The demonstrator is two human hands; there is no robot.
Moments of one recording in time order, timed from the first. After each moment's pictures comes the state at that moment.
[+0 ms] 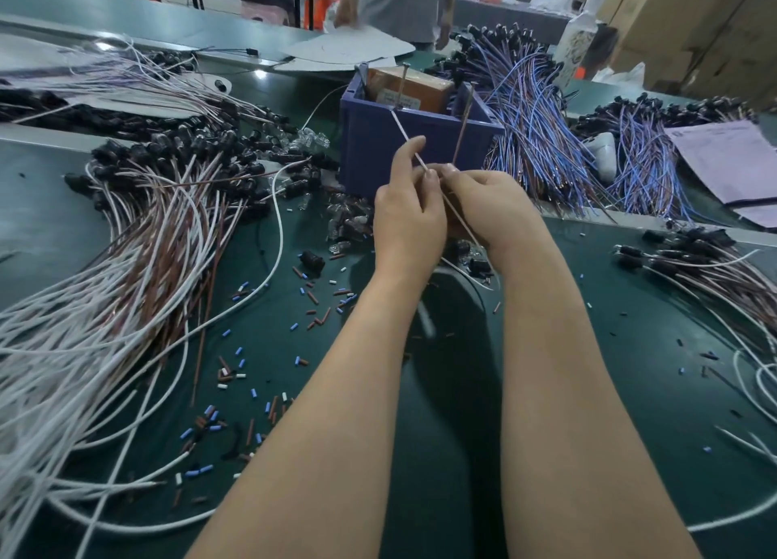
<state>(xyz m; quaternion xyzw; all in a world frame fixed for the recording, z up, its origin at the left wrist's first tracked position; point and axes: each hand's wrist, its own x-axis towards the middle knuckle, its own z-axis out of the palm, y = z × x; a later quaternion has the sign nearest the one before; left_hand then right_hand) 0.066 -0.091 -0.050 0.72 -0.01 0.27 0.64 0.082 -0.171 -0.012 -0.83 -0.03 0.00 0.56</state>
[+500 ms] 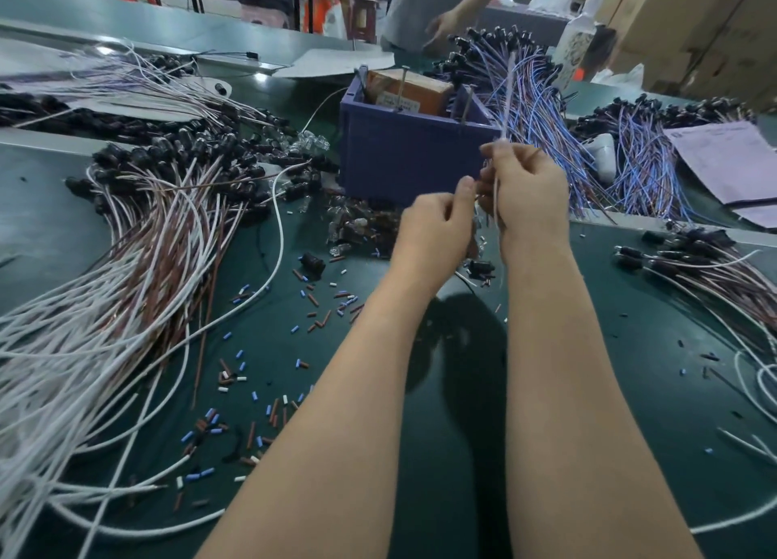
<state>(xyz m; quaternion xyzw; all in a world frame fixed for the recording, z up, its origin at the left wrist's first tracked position) 0.065 -0.103 -0.048 0.78 -0.02 0.15 0.61 0.088 -0.183 -0.009 -0.71 0.01 -0.16 0.69</state>
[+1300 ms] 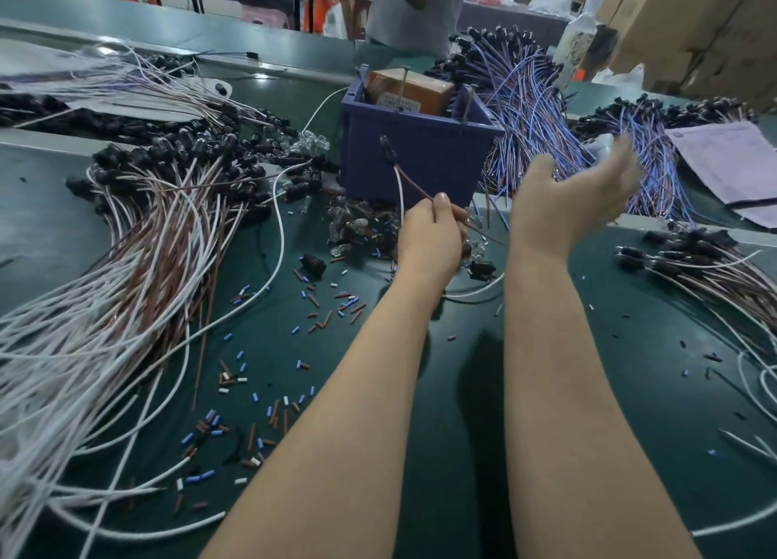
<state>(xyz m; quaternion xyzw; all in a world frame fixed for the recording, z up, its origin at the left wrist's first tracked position) 0.070 -0.111 -0.054 0.66 0.08 0.07 0.74 0.086 -0.190 -0.011 -0.78 0.19 -0.39 0.45</state>
